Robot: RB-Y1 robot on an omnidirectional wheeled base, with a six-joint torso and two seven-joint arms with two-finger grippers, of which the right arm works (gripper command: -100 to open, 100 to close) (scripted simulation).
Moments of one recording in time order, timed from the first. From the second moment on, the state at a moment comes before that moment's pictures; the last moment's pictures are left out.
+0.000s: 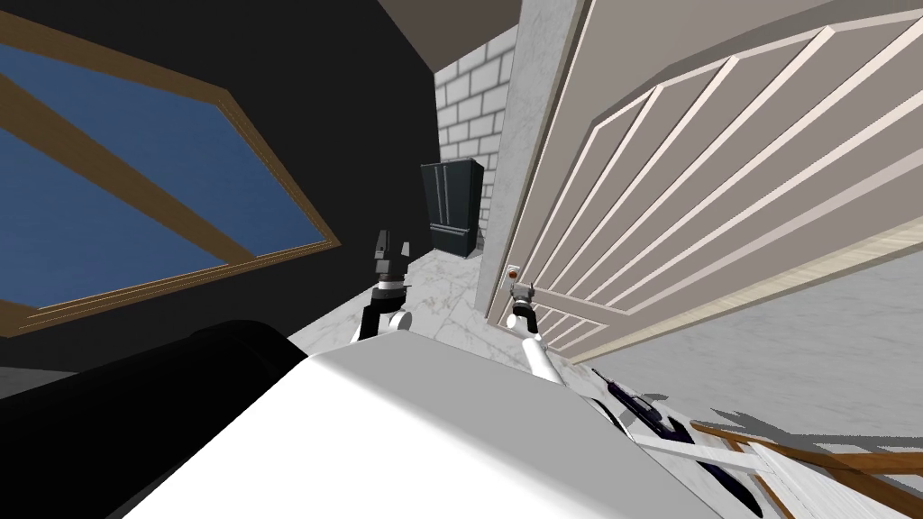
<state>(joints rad) -0.34 -0.06 -0.04 -0.83 -0.46 -0.52 -0.61</state>
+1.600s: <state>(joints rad) -0.39 0.04 -0.08 -0.80 -0.59 -0.49 -0.98</state>
